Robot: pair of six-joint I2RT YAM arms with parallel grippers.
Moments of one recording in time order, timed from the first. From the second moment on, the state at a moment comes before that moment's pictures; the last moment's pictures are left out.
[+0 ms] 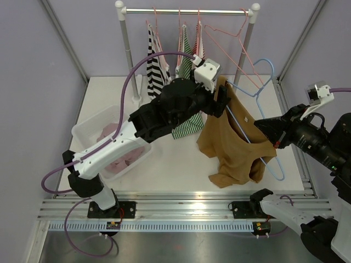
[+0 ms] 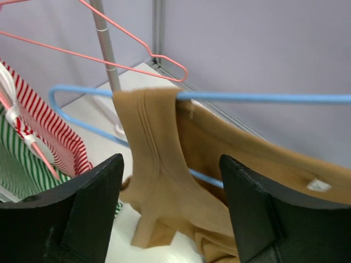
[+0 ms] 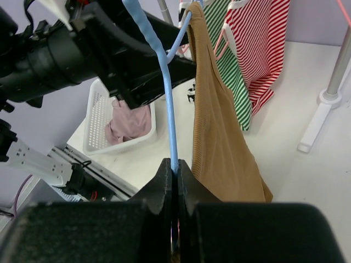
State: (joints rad) left arm -1.10 1.62 1.97 -0.44 -0.26 -0.14; right arm 0.44 0.93 1.96 -1.20 -0.17 0.30
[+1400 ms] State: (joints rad) left arm -0.70 1.34 1.46 -0.43 -0.13 -0.41; right arm 0.44 0.75 1.52 -0.95 -0.44 0.19
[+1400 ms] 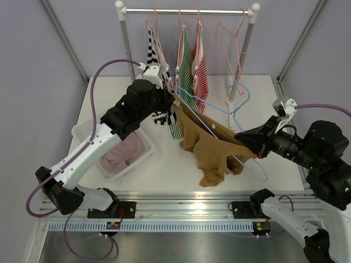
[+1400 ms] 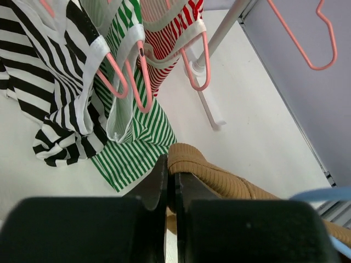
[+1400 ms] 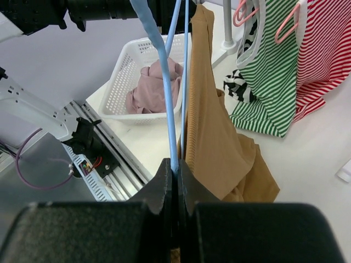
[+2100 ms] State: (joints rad) left arm -0.98 1.34 1.17 -0.05 0.31 -0.37; right arm 0.44 0.62 0.80 0.32 -0.25 0.48
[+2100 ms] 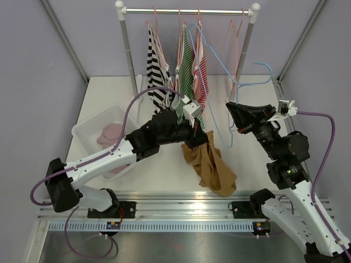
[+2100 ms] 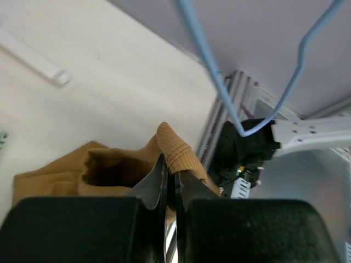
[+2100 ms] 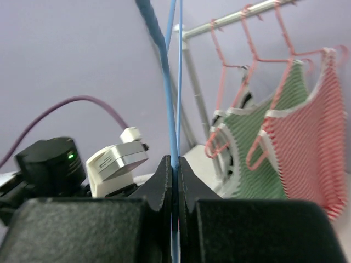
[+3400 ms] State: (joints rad) left arm -1.05 0.91 1.01 -0.61 -0.29 -0.45; right arm 0.35 1.82 2.33 -0.79 0.27 0.27
